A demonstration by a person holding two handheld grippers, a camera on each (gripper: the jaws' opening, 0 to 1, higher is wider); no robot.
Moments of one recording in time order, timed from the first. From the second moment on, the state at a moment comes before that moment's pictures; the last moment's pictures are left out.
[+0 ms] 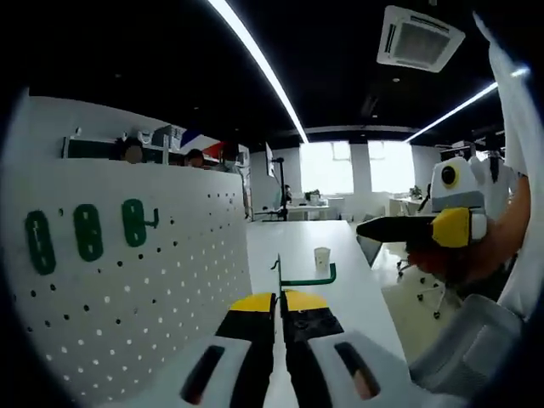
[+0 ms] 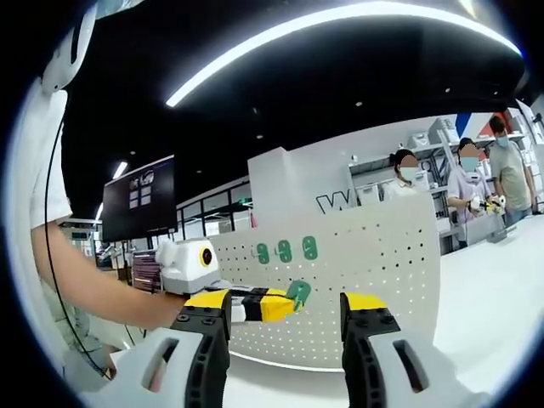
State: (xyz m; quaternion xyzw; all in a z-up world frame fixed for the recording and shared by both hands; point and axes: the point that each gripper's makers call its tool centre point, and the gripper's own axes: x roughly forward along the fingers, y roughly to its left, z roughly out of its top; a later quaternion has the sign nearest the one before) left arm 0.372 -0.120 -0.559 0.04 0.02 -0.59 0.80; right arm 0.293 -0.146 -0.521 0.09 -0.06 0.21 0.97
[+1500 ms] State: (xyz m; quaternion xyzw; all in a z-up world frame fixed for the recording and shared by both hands) left arm 0.352 -0.115 -0.524 -0.01 -0.03 -0.58 0.81; right arm 0.301 -0.141 -0.511 0.21 -0.06 0.22 0.95
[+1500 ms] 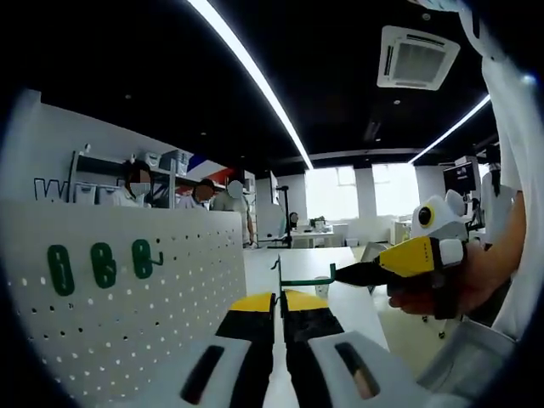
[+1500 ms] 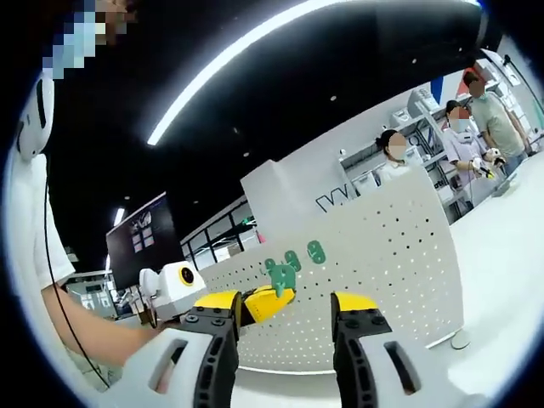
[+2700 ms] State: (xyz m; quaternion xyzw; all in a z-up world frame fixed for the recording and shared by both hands) left arm 0.332 -0.123 -0.520 -0.03 -0.03 -0.57 0.82; right arm 0.314 -0.129 -0.505 0.19 -0.07 0.23 0.95
